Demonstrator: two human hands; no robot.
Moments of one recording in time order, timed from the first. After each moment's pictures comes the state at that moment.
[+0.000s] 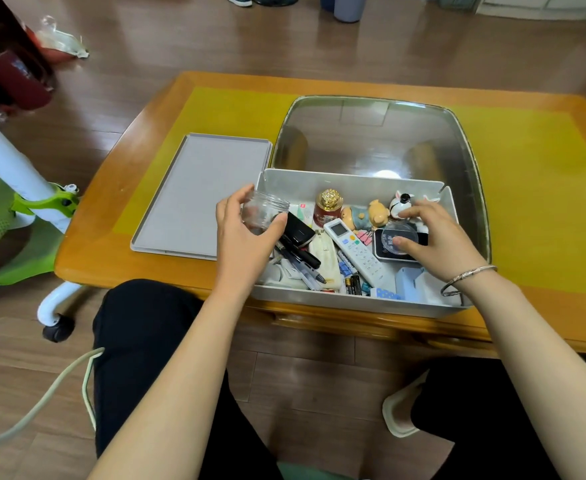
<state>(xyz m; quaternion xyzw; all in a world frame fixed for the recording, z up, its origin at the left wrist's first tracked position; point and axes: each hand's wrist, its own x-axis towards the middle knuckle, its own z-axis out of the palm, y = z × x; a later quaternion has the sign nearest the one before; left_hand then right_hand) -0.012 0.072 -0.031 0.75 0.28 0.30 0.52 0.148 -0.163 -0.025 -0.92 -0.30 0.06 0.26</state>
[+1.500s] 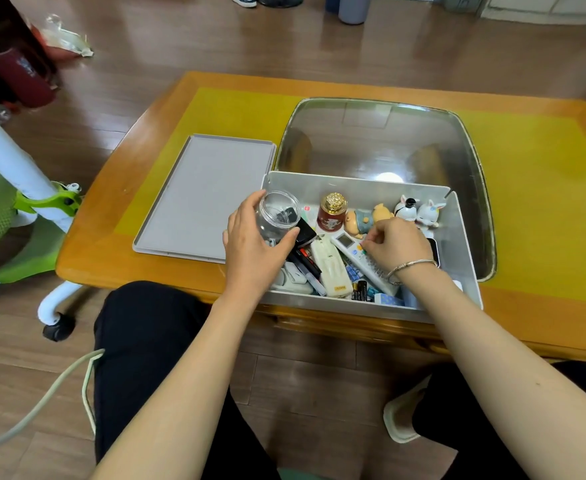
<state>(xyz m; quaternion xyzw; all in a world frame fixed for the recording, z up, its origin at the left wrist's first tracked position) -0.007 0.070 -0.048 0.84 0.26 0.29 0.37 0.148 -0.102 -0.059 -0.95 -0.24 0.07 0.17</state>
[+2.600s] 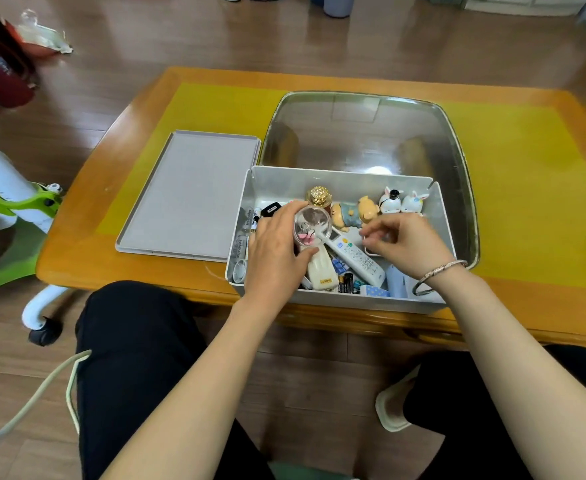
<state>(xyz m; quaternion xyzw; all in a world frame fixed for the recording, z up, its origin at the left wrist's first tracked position) 0.009 0.029 -0.057 0.90 0.18 0.23 0.31 0.129 -0.140 -0.020 -0.88 -0.30 0.14 0.34</state>
